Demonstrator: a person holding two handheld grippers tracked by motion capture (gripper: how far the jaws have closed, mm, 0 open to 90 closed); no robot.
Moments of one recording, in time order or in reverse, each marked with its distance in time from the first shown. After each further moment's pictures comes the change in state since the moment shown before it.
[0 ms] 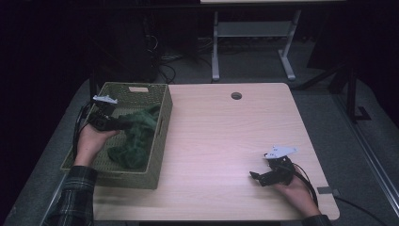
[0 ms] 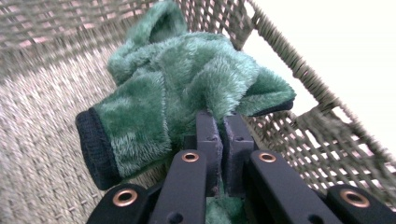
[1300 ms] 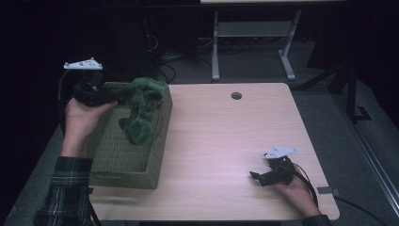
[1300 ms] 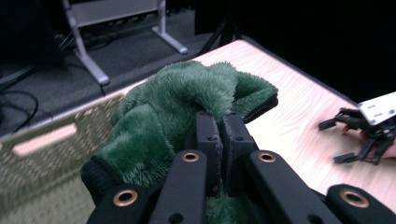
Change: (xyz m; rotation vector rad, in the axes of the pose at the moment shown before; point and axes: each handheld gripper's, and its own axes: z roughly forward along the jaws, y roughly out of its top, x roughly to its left) left arm -0.072 0.079 -0.091 -0.309 -0.074 0.117; right arm 0.000 0.000 0.000 -0.001 0.000 -0.001
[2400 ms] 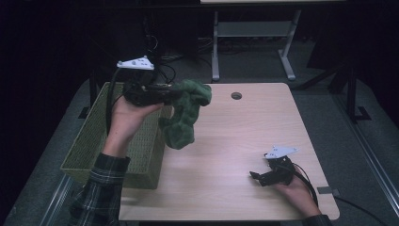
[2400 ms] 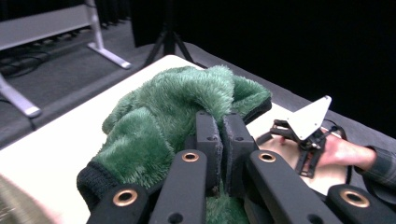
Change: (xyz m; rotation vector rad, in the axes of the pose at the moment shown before) left arm -0.079 0.026 0.076 -0.004 -0.223 0.092; right arm 0.000 0.000 0.000 -0.002 0.001 0.002
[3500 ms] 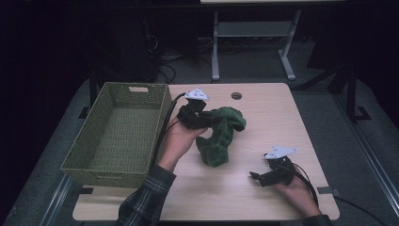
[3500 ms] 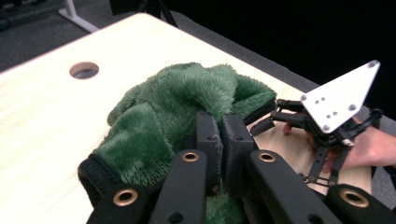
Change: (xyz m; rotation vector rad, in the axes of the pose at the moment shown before) left arm -0.028 -0.050 0.133 0.096 -0.018 -0.033; right arm 0.000 0.000 0.000 -0.001 0.002 -0.005
